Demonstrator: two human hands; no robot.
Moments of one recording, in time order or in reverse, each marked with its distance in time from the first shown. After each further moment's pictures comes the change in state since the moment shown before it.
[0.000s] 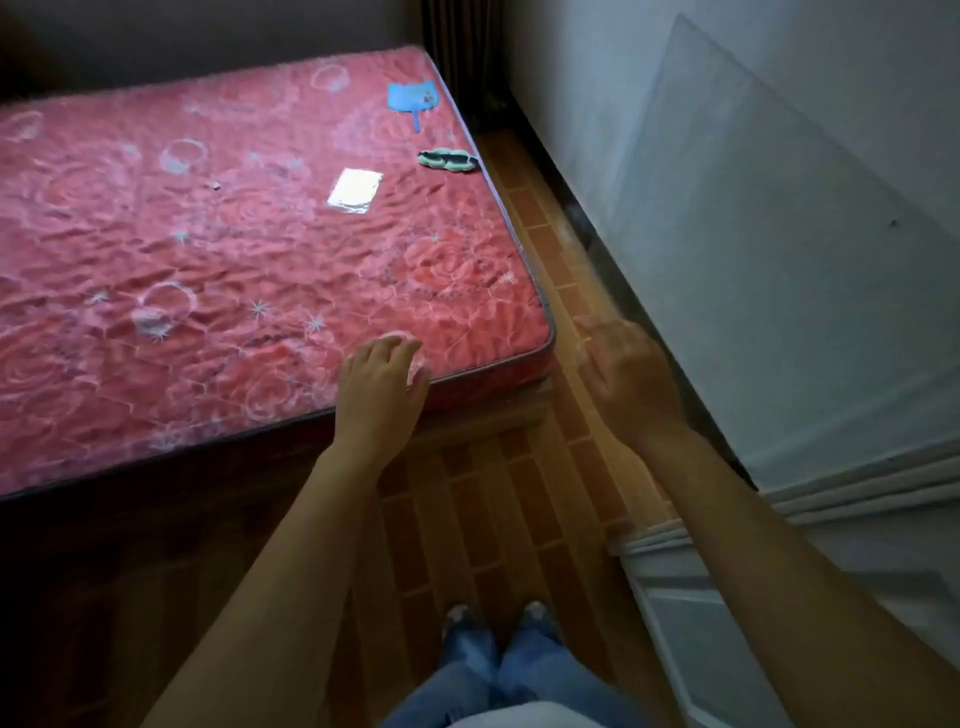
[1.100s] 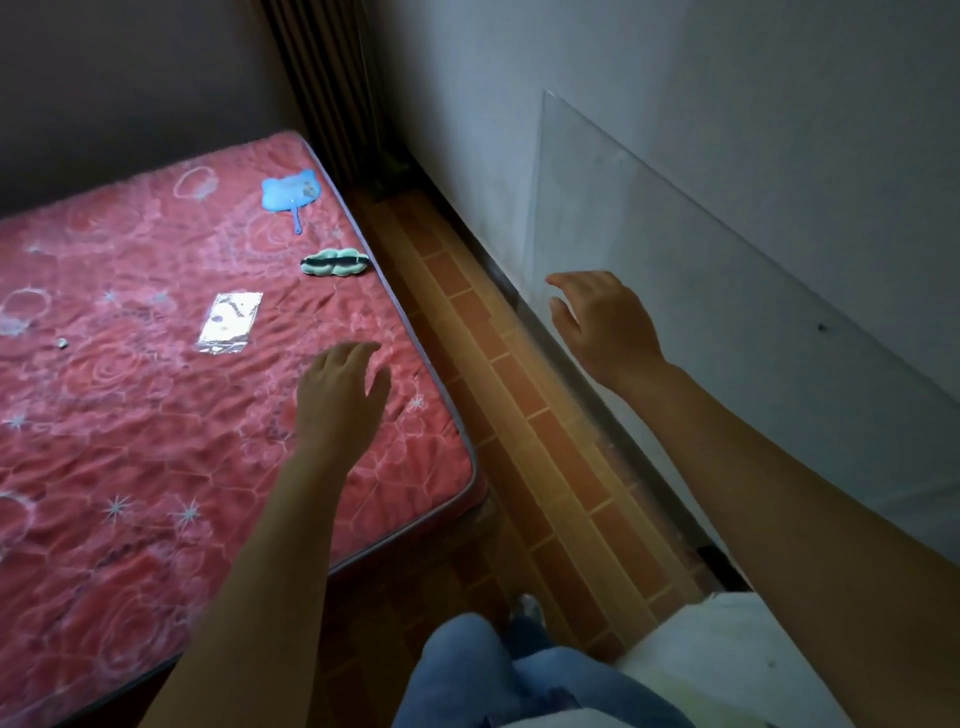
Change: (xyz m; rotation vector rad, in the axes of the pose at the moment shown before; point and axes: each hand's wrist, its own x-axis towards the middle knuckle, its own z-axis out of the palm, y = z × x) left_hand 0.316 0.143 0.039 -0.013 0.037 0.096; right_hand 0.288 0.192 -0.079 -0.086 0.137 0.041
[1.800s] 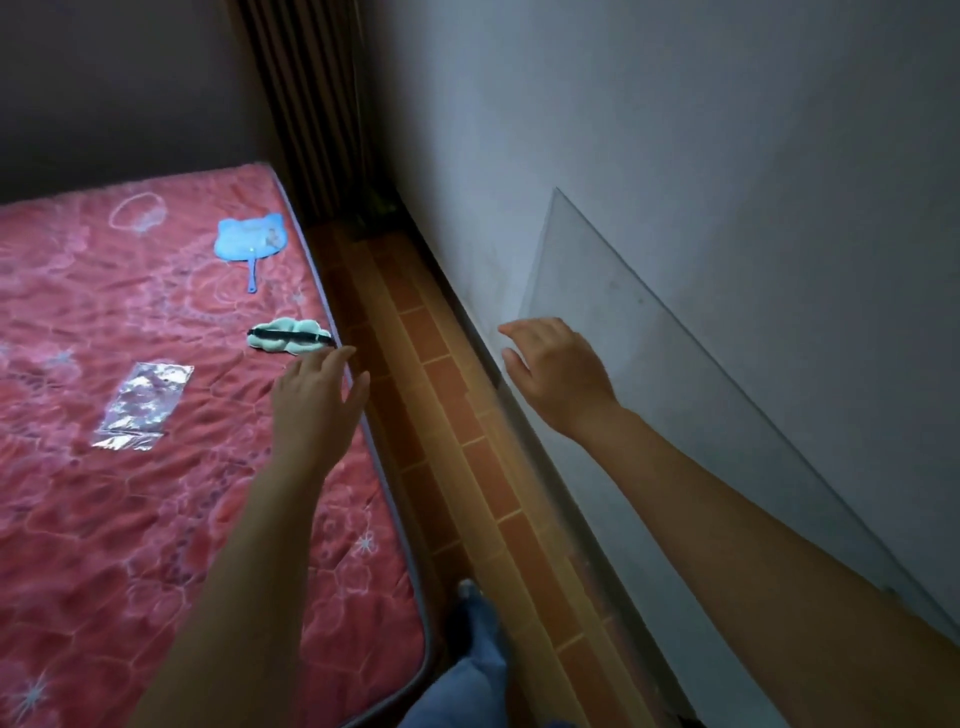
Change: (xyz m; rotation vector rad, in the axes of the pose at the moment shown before) left_hand 0.267 0.003 0.053 -0.037 0.076 -0.066; right_hand 0.244 0.064 0.062 -0.033 -0.137 -0.128
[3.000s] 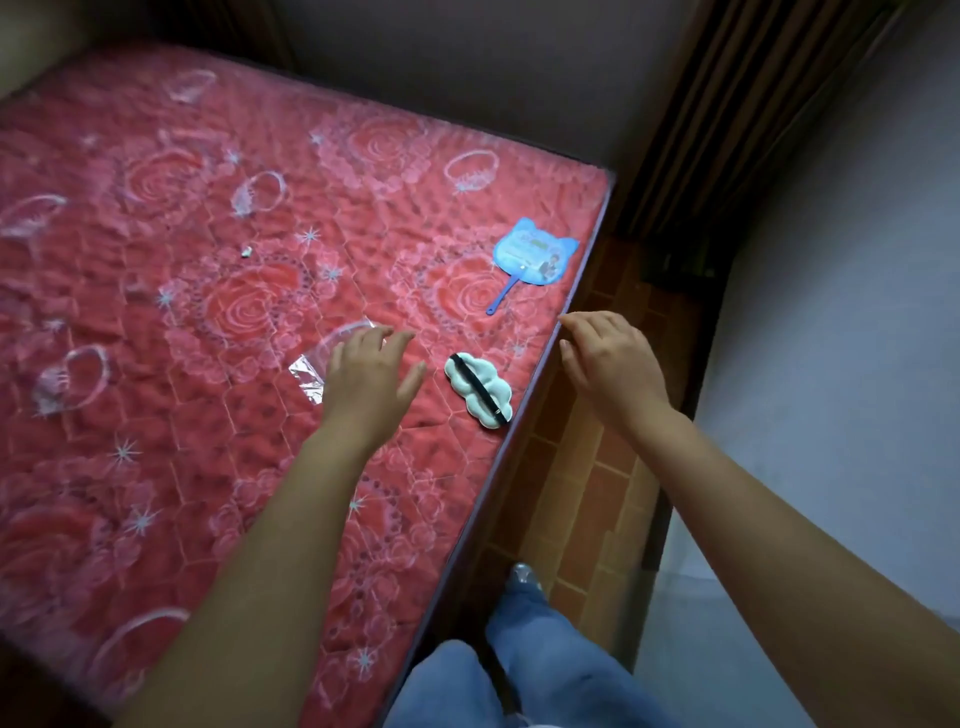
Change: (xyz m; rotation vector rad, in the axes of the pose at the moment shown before) left_hand 0.248 -0.123 -0.029 0.136 0.080 -0.724; right_hand 0.448 -0.061 0.140 0.058 -0.283 -0.671
